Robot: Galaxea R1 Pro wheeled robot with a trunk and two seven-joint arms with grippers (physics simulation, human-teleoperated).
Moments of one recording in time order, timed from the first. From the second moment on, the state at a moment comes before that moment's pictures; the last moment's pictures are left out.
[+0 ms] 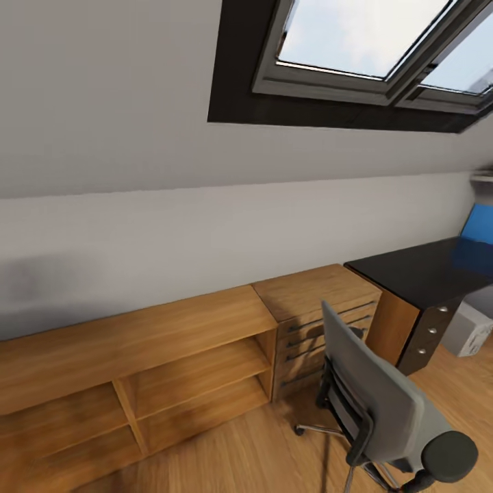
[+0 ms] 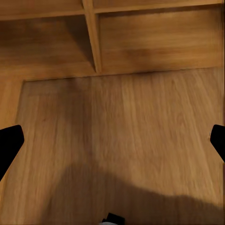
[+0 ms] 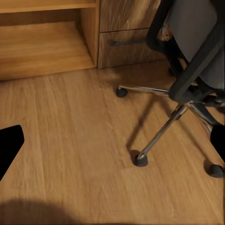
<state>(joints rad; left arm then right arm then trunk) -0.05 -0.01 -0.77 -0.09 0.94 -0.86 0.19 -0.14 0.00 0.71 0.02 -0.49 -0.92 -0.15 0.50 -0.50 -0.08</state>
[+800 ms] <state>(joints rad) -0.05 -0.01 -0.77 -0.09 0.94 -0.86 0.19 -0.14 0.00 0.71 0.02 -0.49 -0.92 -0.15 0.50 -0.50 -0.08</state>
